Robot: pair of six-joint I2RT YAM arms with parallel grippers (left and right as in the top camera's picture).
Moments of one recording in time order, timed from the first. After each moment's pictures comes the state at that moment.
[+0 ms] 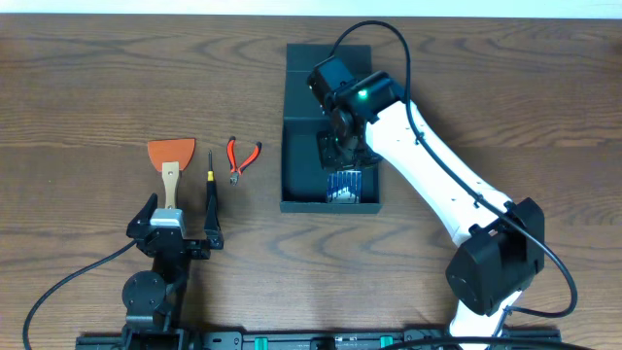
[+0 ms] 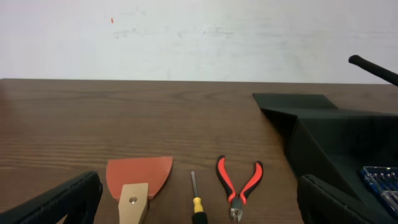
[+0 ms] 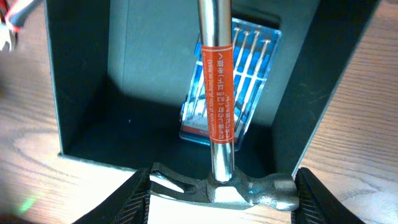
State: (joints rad) left arm -0.06 0.01 0.02 -0.11 0.02 -0.03; right arm 0.59 1.93 1.76 -1.30 -0.02 0.44
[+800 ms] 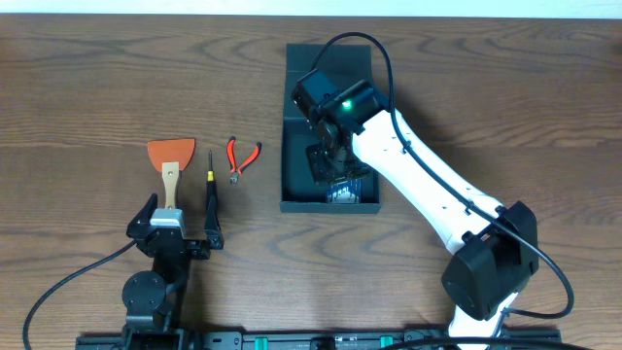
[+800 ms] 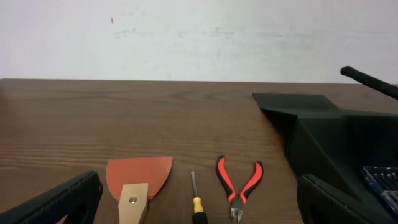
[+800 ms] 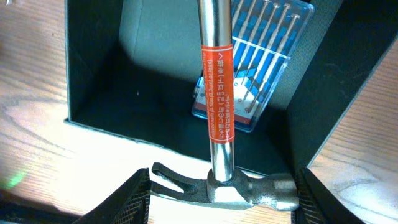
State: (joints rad) left arm -0.06 0.01 0.02 -0.11 0.02 -0.03; right arm 0.66 1.93 1.76 -1.35 -0.02 0.41
